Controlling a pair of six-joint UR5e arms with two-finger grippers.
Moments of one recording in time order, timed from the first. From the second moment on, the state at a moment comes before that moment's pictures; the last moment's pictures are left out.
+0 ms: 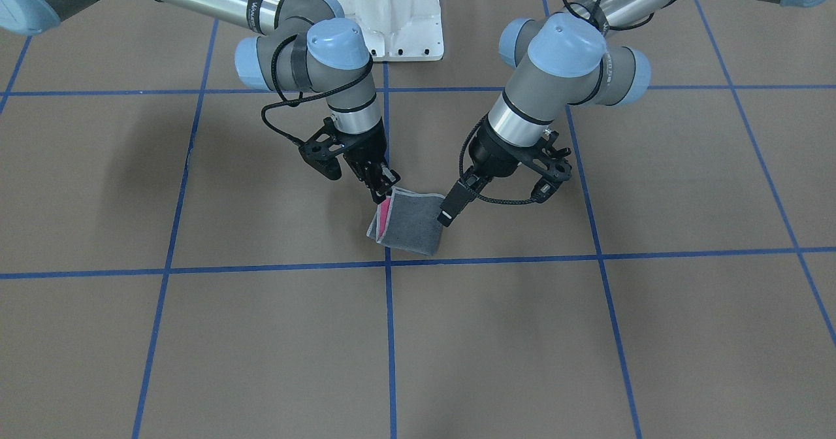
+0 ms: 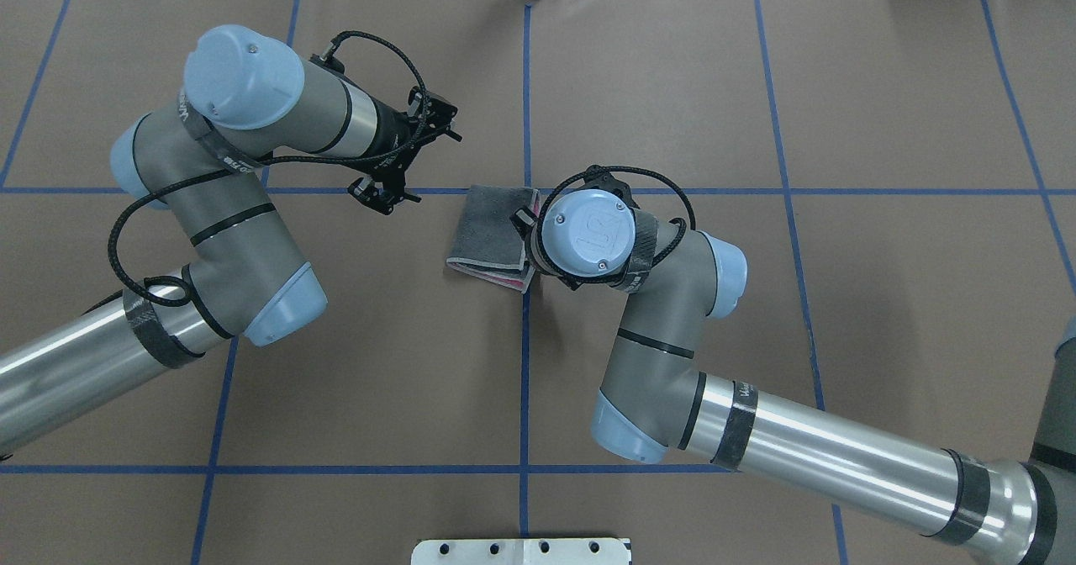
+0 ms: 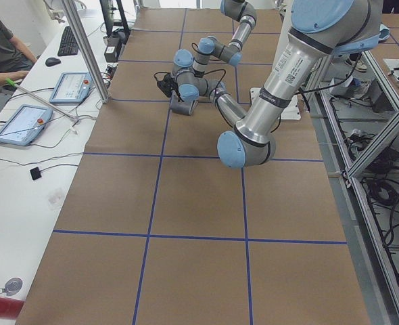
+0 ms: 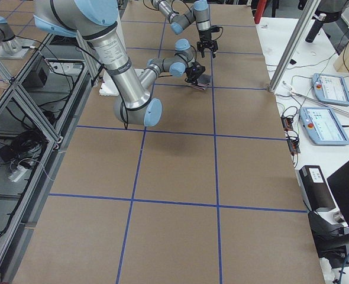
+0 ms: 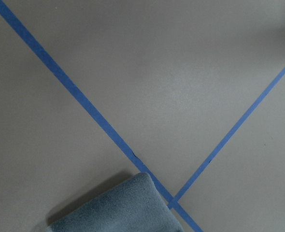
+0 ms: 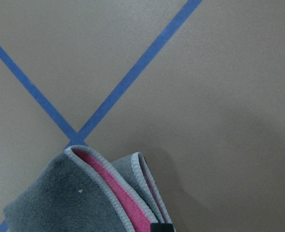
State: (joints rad) left arm -0.71 -2.20 -1.57 -2.09 -1.95 -2.09; right arm 0.45 -0.84 1.50 -1.27 1.62 2.11
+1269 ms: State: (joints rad) left arm -0.71 -2.20 -1.57 -2.09 -1.95 -2.09; right arm 0.41 -0.87 1.56 -1.31 1.61 2.13
